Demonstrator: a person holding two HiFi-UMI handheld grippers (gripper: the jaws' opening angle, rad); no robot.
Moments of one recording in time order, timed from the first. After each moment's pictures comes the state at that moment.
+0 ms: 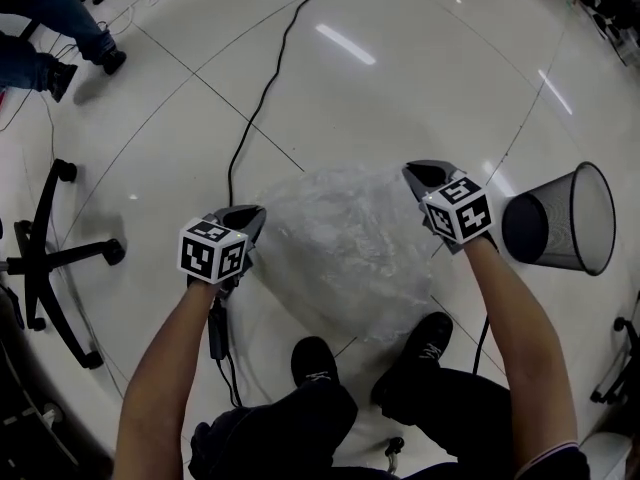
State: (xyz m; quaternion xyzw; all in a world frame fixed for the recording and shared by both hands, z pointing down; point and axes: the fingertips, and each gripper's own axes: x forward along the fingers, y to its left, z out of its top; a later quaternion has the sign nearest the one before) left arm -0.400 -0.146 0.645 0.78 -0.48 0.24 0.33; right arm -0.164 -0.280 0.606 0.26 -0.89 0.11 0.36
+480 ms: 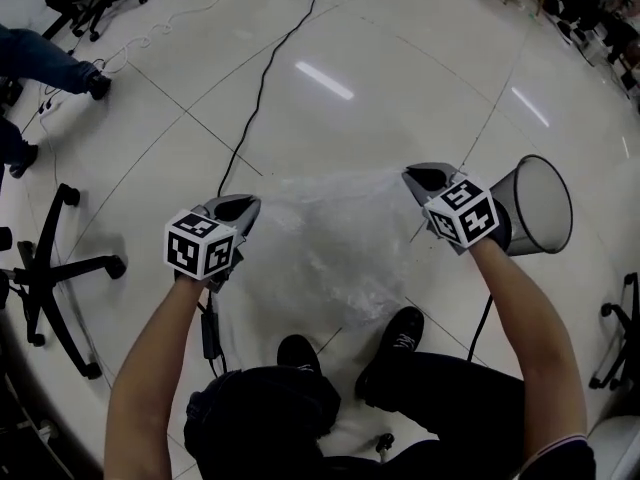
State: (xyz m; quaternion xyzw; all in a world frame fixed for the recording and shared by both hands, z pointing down) left arm -0.357 -0.173 0.521 0.83 -0.46 0.19 0.23; right arm -0.108 -0.265 0.495 0.27 -0.89 0.04 0.36
